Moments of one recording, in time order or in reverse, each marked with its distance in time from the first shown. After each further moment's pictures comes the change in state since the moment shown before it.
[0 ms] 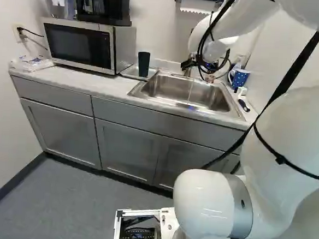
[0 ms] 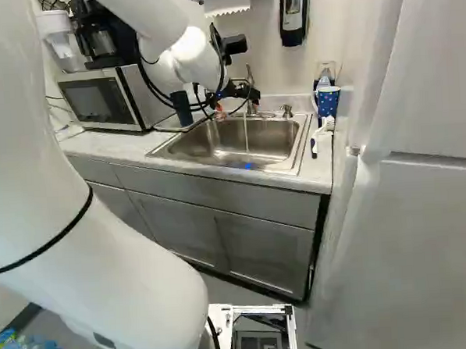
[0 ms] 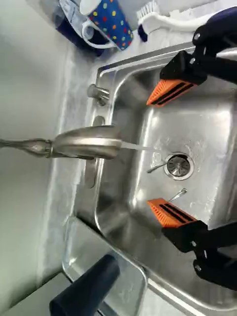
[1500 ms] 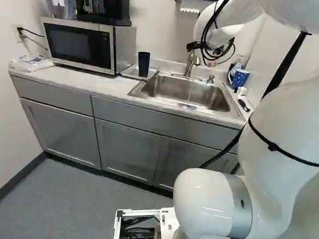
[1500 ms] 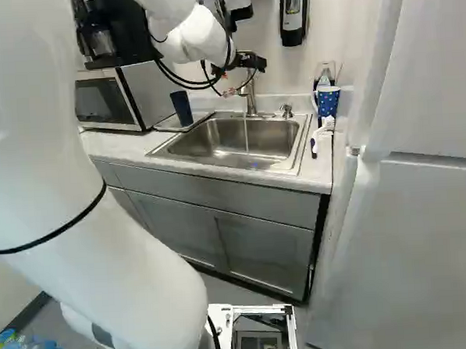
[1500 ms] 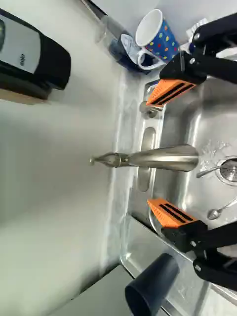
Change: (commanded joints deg) arm -2.0 -5.6 -11.9 1.3 12.9 0.0
